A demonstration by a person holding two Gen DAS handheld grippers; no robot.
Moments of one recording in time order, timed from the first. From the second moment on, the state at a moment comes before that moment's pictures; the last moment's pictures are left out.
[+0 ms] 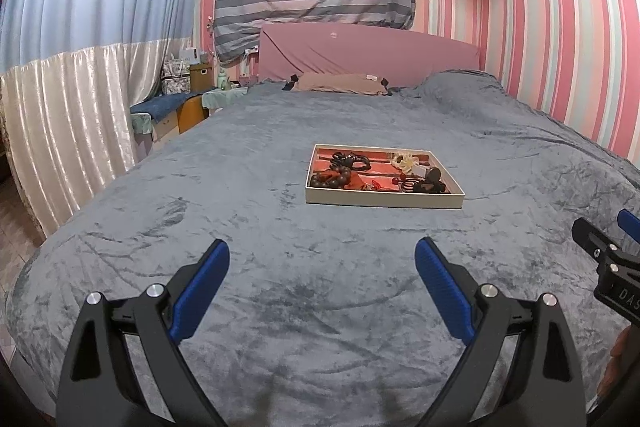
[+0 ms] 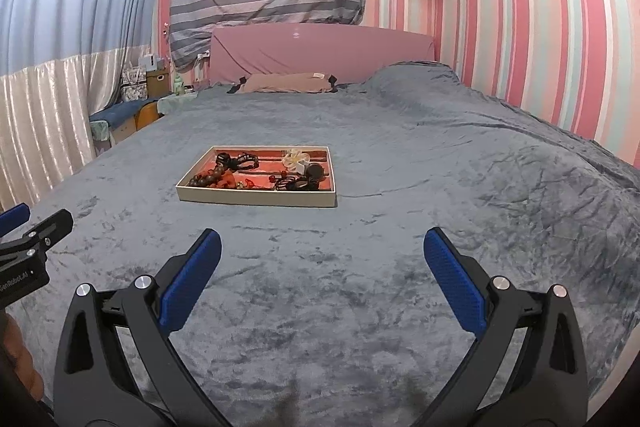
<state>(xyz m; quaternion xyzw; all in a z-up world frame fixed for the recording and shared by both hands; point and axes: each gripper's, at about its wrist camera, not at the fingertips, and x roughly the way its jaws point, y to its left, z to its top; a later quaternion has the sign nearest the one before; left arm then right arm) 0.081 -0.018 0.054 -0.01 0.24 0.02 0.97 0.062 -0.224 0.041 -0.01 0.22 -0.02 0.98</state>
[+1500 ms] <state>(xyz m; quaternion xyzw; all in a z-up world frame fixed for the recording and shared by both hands) 0.077 -0.023 0.062 0.01 0.22 0.02 0.97 0.063 -0.229 0.040 0.00 0.21 -0.04 0.98</state>
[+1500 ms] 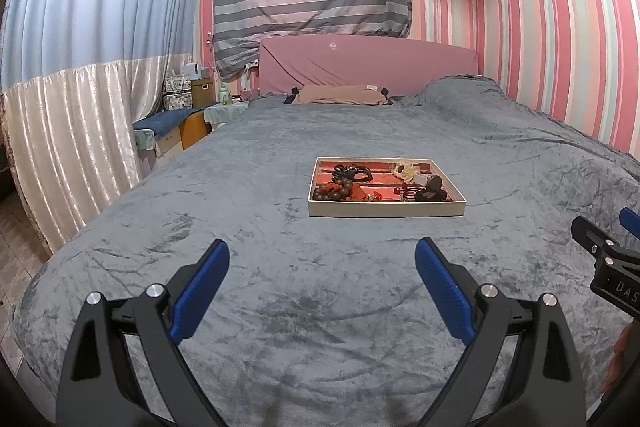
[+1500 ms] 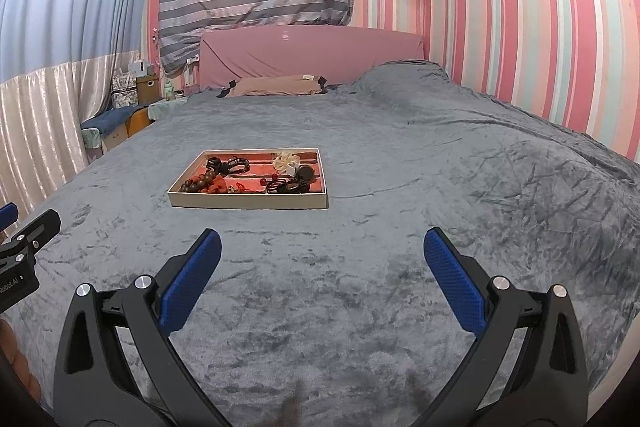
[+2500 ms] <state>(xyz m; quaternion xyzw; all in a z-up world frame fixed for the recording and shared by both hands) 0.078 -0.023 0.063 0.01 0.22 0.02 0.97 0.064 -0.231 0.037 0.00 0.21 -0.04 0.98</state>
